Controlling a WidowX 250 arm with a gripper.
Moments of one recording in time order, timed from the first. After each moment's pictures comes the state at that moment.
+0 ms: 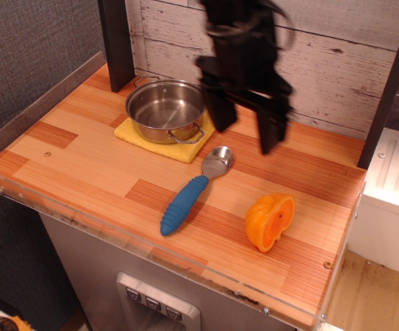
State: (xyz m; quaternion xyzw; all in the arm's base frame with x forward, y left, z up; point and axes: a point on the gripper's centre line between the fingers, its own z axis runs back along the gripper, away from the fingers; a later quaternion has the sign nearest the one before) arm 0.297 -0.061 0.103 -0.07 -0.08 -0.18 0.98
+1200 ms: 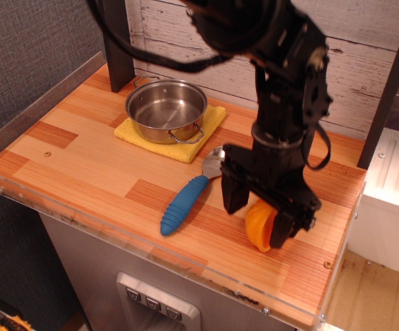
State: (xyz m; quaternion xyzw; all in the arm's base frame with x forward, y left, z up) arm 0.270 -0.084 0.024 0.01 0.00 -0.16 0.99
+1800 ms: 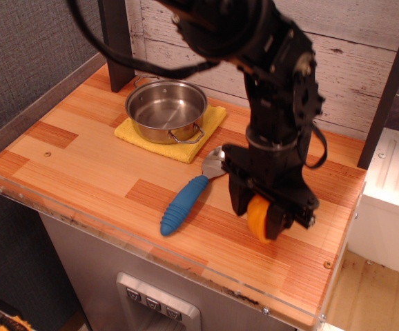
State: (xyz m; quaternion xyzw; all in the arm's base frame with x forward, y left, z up) arm 0.273 -0.083 0.036 -0.01 -0.05 -0.18 0.98
